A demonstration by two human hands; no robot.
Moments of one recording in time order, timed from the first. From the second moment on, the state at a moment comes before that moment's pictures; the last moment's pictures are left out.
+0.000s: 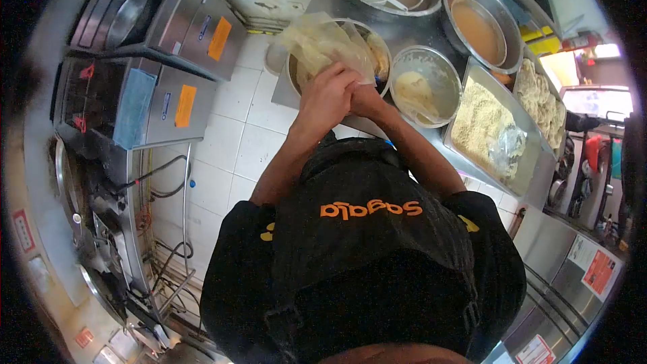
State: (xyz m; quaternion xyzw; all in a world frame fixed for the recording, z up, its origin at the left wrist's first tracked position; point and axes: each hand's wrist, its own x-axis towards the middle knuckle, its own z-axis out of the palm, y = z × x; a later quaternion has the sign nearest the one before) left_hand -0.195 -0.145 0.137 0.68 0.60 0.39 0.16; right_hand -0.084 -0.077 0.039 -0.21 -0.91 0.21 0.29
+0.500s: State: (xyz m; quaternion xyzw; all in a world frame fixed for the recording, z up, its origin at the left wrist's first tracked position) left_hand -0.183 -0.151 0.124 0.70 0.57 0.37 0.22; right_hand -0.105 -0.070 0.035 -0.24 -0.94 0.13 0.20
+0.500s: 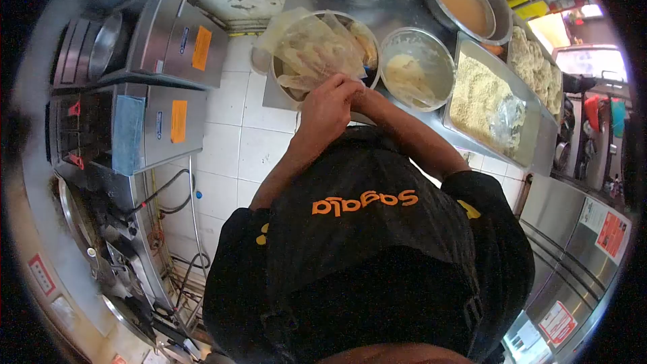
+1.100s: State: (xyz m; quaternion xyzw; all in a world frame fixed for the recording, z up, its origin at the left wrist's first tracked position) left_hand -0.200 -0.070 0.030 0.73 0.66 0.06 0.16; right_hand -0.064 0.038 -0.017 -0.54 -0.83 0.04 0.10
